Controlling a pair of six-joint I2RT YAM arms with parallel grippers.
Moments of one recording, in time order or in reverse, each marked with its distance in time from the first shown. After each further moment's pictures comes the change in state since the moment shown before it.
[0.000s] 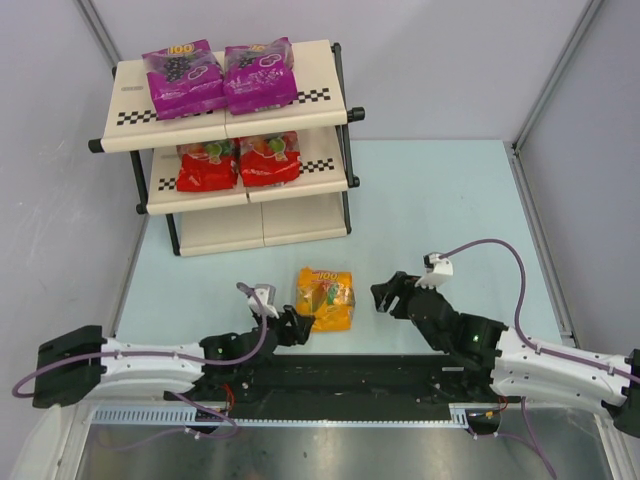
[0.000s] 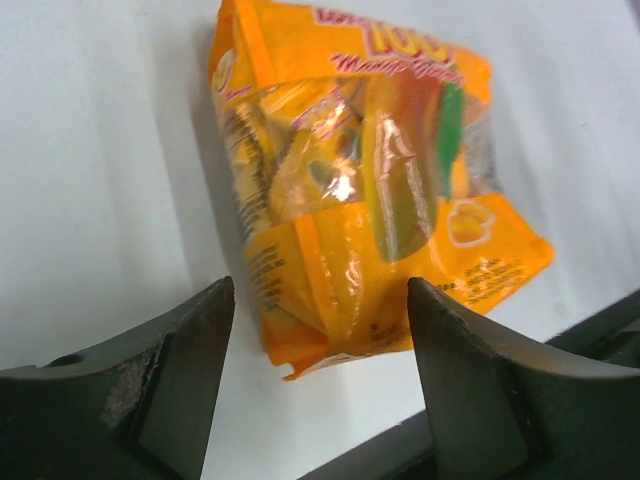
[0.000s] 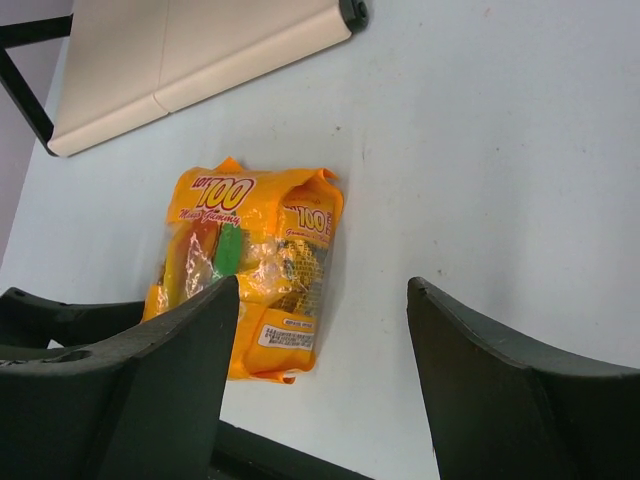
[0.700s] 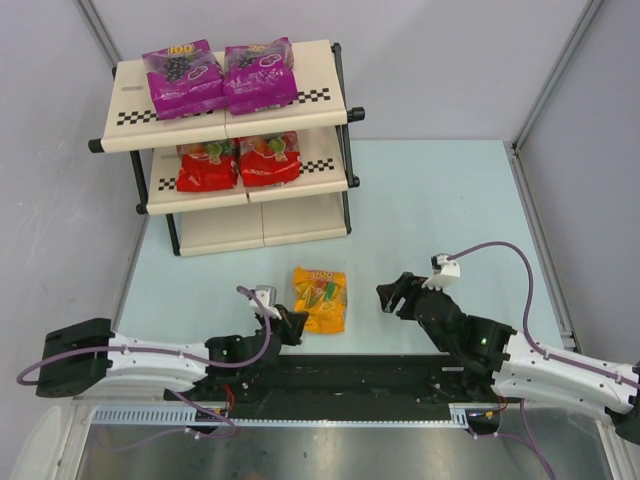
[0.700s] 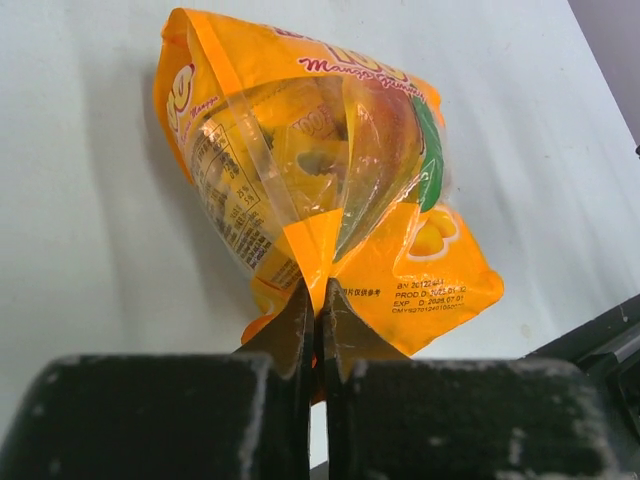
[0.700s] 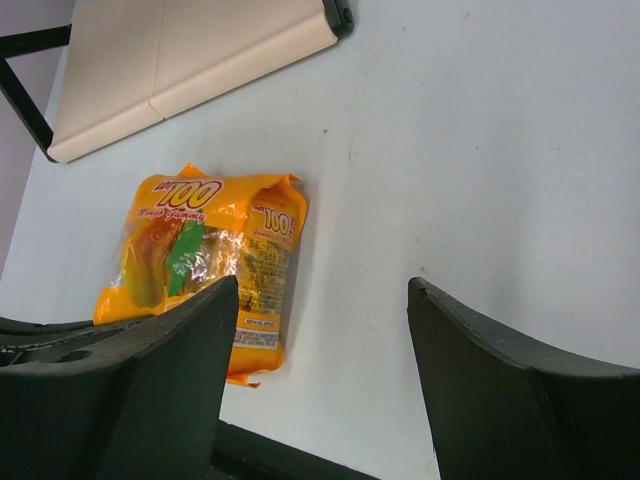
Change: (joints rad) left arm -0.080 0.102 0.025 0.109 -0.125 -0.021; right arm -0.025 -0.081 -0.020 -0.051 -0.014 -0.001
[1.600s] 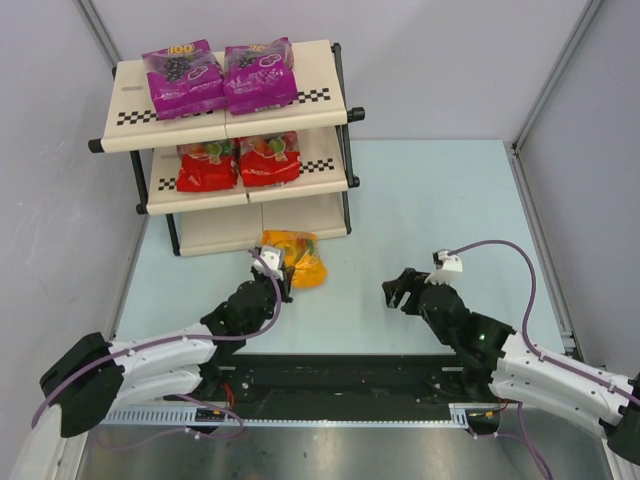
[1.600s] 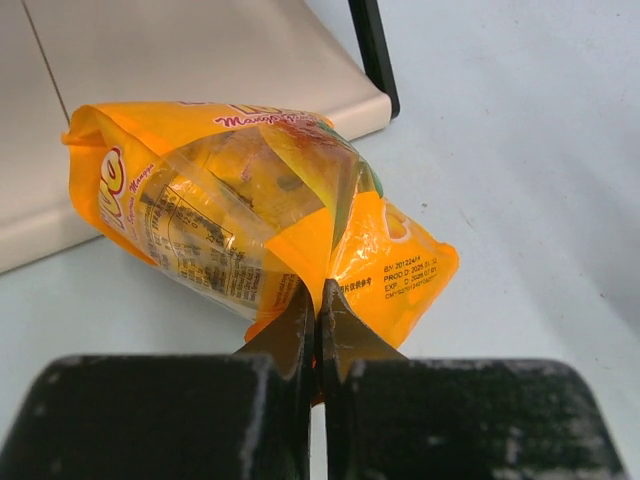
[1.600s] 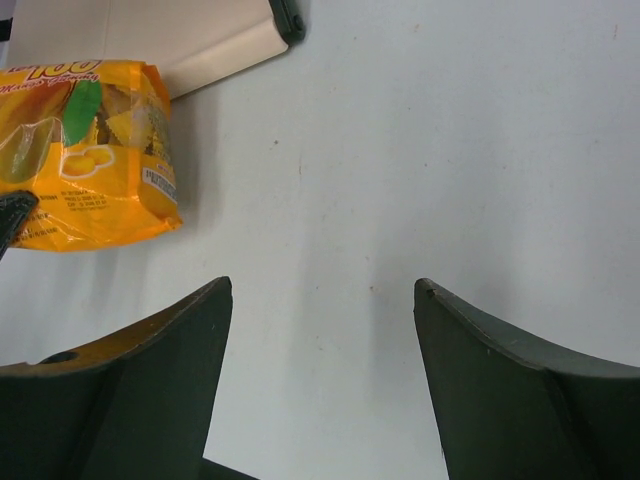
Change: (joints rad) left arm 0.485 0.043 0.131 0.126 0.341 0.673; right arm -0.153 0.006 -0.047 0.050 -0.112 -0.104
